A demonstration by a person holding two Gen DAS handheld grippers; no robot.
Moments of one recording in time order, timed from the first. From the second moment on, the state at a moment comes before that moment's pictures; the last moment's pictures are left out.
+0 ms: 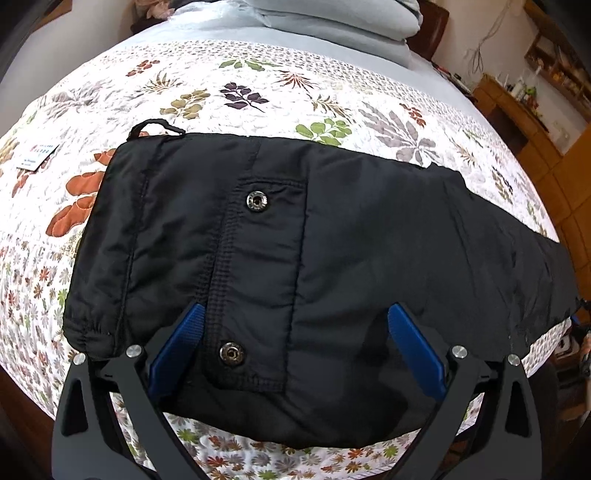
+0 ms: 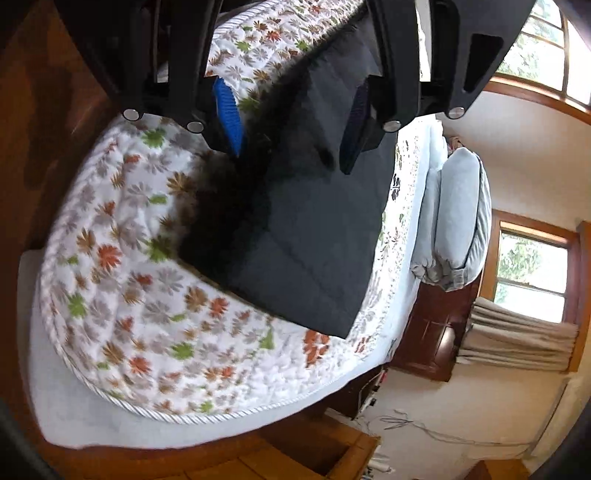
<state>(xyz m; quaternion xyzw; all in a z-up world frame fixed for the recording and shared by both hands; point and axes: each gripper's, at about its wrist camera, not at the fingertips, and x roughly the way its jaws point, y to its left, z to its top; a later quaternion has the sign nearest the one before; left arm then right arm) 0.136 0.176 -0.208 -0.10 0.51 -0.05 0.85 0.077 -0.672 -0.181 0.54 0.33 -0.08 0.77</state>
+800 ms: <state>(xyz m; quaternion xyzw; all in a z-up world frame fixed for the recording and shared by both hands) 0.128 0.175 -0.208 -0.05 0.52 -0.02 0.85 0.102 -0.620 -0.092 0.32 0.34 -0.13 0.87</state>
